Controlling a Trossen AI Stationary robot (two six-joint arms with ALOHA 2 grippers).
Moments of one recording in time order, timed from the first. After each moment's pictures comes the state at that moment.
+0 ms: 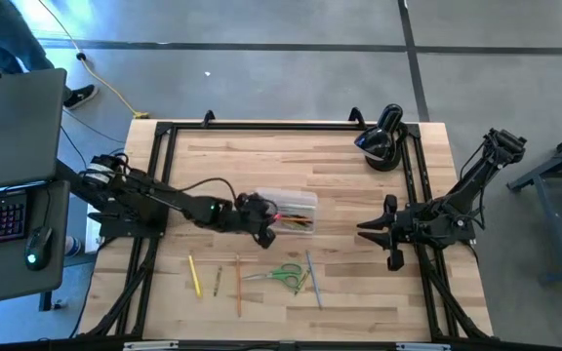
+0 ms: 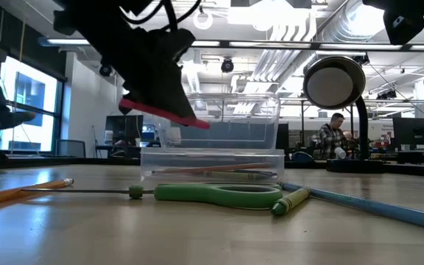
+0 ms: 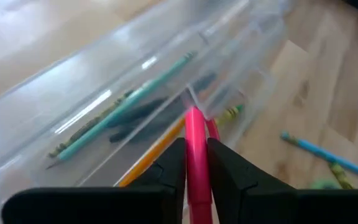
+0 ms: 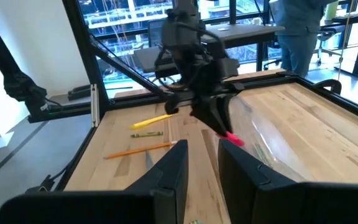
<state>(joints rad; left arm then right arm) -0.21 1.59 0.86 -0.05 -0.43 -0.73 0.81 0.73 0.38 0.20 0.86 0.29</state>
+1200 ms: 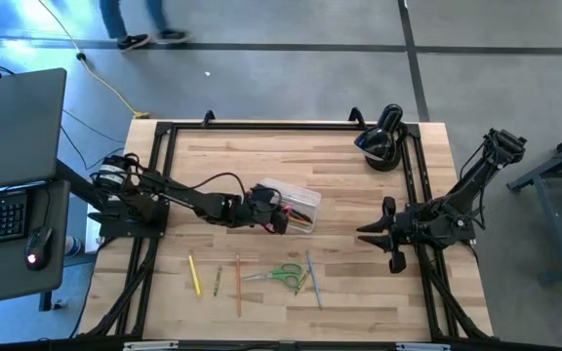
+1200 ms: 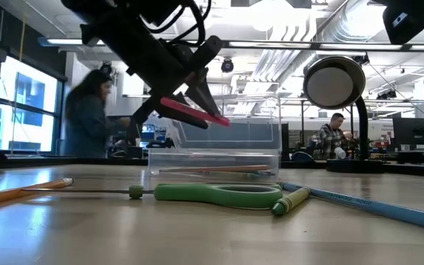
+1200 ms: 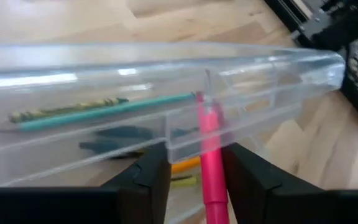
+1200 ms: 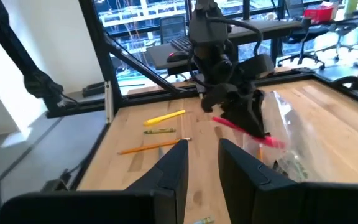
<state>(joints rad) -0.14 1.69 0.92 0.07 -0.48 -0.97 0.81 0.73 0.38 0.21 0.80 0.30</state>
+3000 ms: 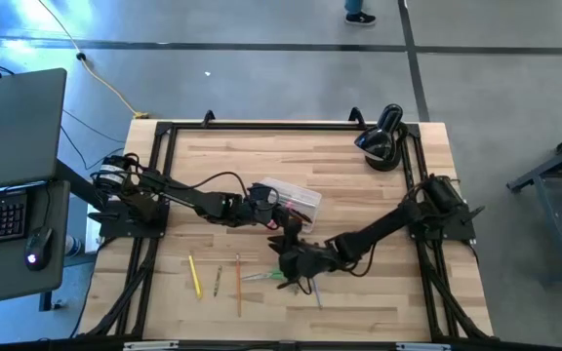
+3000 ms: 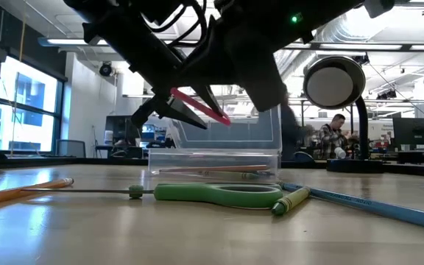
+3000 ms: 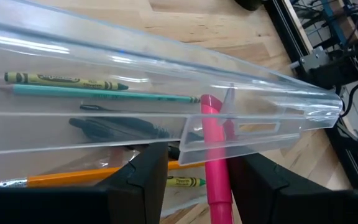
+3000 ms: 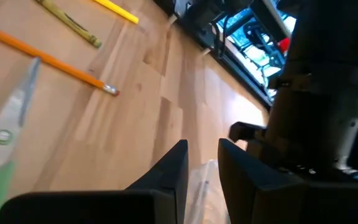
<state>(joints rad) -0.14 1.69 0.93 0.06 -0.48 -1.21 0.41 1.94 1.14 0.30 0.71 -0.48</state>
